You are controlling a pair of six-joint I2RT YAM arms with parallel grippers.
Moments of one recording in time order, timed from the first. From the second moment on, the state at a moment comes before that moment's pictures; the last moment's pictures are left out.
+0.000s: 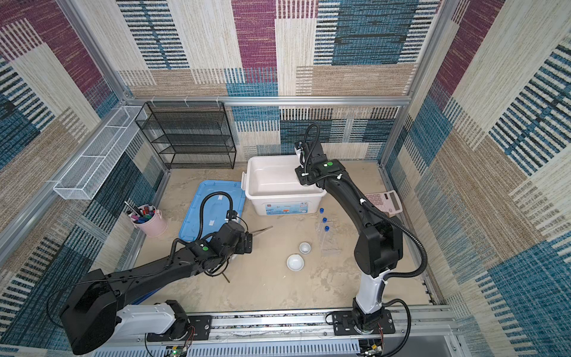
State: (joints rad) left arm -0.77 1.28 0.70 -0.31 -0.41 -0.53; right arm 0.38 1.85 1.78 -0.72 0.13 -0.12
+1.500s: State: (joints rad) left arm -0.77 1.30 0.68 -0.30 -0.41 -0.55; right arm 0.33 2.13 1.84 -0.79 0.04 -0.04
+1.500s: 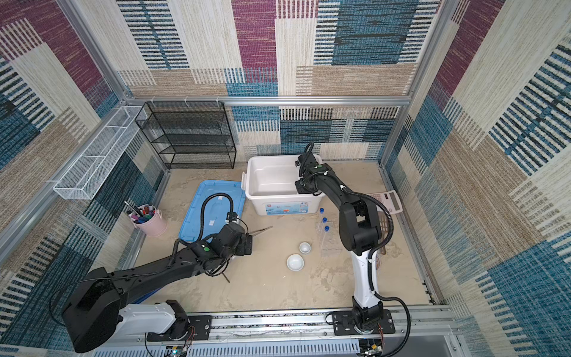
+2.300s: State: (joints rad) left arm -0.77 1.32 0.70 -0.30 -0.39 -0.55; right arm 0.31 2.17 1.85 -0.78 -0.02 -0.04
